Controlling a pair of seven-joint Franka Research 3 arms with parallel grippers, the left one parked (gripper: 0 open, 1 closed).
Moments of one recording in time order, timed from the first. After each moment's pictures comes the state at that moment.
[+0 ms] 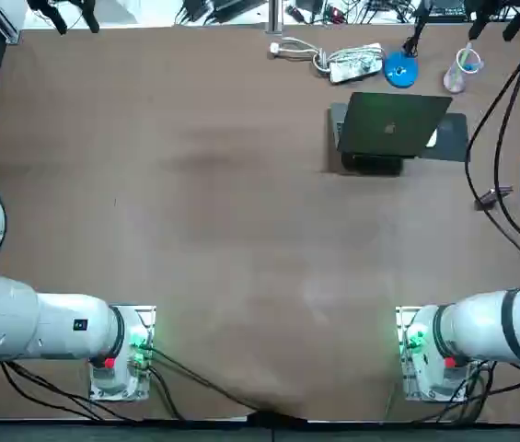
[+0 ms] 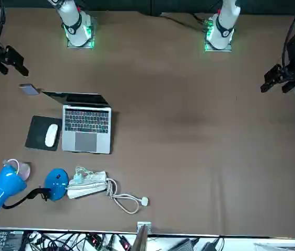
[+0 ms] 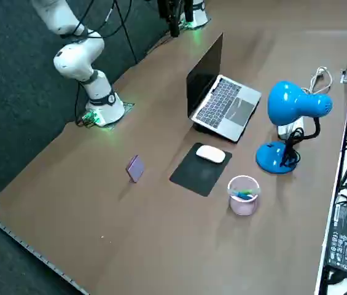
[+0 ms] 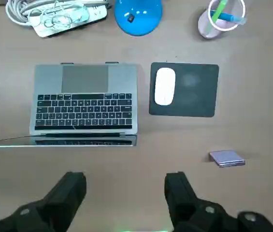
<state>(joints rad) 0.10 -0.13 -0.11 -1.71 0.01 1.57 0.05</state>
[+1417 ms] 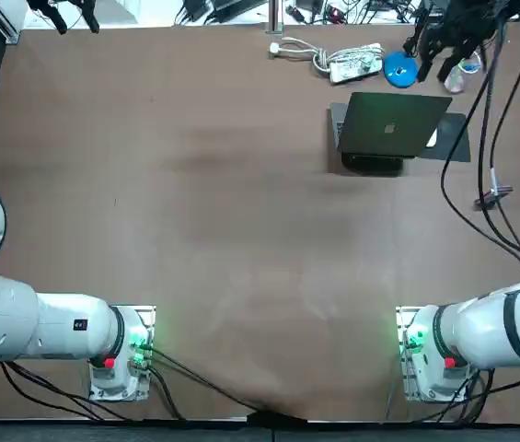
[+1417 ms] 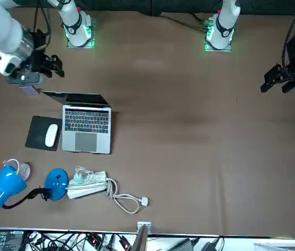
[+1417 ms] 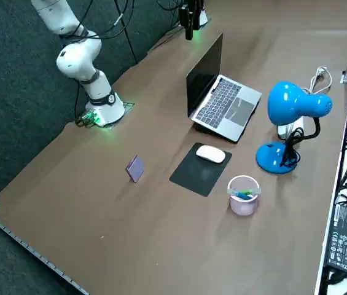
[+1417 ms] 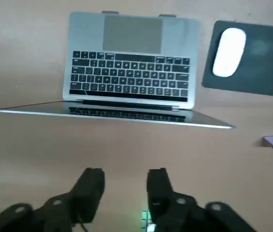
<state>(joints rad) 0.28 -0.10 -0.10 -1.83 0.07 1.58 0.16</state>
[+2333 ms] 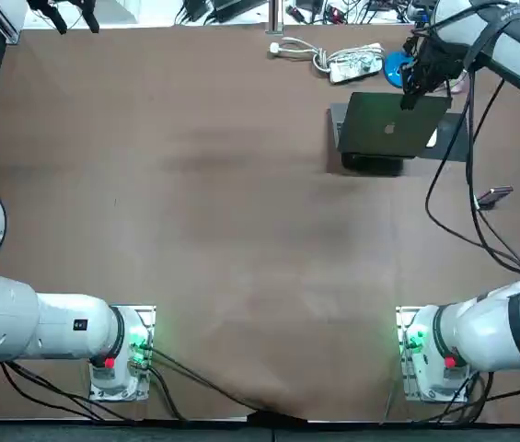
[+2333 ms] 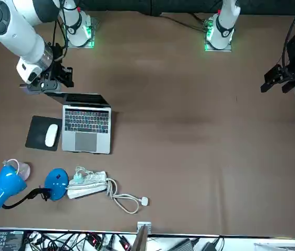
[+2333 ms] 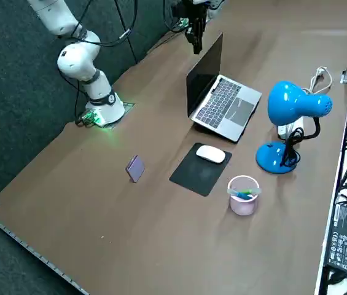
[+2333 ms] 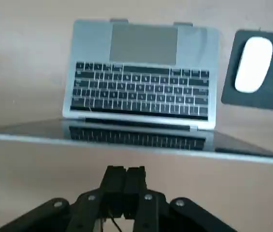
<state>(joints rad) 0.34 -0.14 -0.09 -2.07 0.09 1.86 0.20</state>
